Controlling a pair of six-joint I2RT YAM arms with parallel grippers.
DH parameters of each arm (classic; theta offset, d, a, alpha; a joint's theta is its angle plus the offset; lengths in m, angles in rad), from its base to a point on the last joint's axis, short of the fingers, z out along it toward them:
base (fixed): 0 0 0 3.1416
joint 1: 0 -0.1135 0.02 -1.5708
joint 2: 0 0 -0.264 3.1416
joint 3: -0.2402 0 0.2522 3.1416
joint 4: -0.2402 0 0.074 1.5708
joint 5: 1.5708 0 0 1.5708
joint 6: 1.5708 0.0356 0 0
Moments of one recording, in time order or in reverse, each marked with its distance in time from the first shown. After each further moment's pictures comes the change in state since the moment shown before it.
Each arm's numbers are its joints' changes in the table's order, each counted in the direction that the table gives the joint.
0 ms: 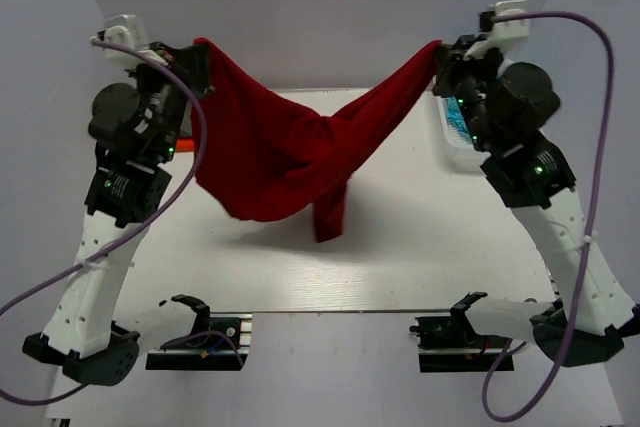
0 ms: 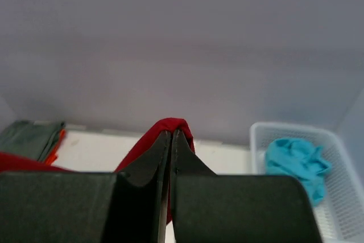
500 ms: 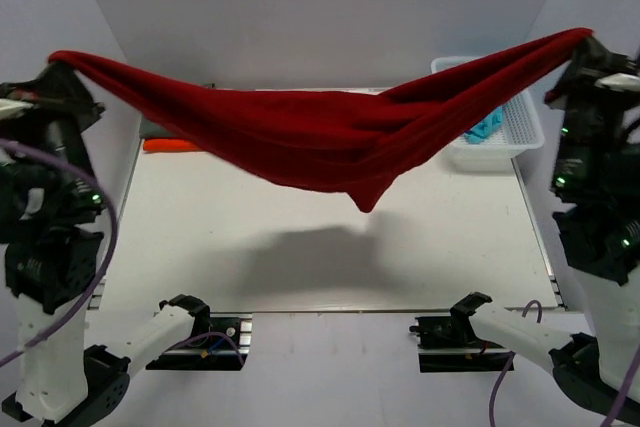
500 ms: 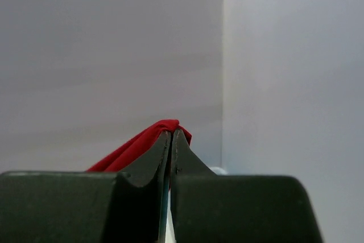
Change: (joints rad) left arm 0.000 0.182 -0.187 -0.094 -0.482 0.138; right arm 0.000 0.248 -0.021 0.198 0.360 -0.361
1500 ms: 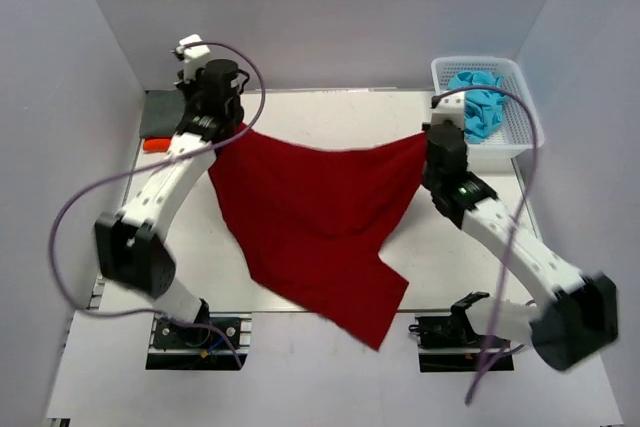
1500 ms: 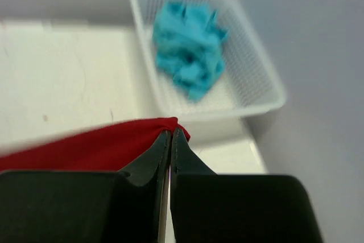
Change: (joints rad) left arm -0.068 -0.575 0.297 0.095 -0.331 0.028; right arm 0.069 -0.137 0.777 0.181 0.100 0.199
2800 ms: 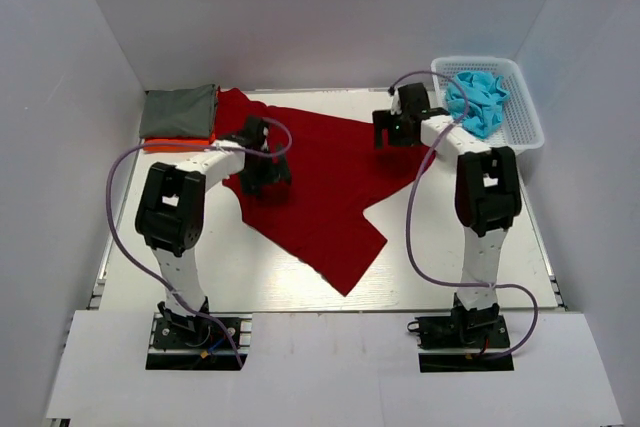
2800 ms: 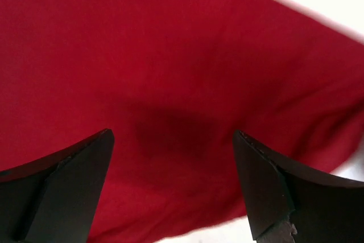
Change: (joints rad) left arm -0.018 -0.407 0.148 -0.331 1.117 -0.389; right arm 0.248 -0.962 -0.673 -0.467 -0.875 0.242
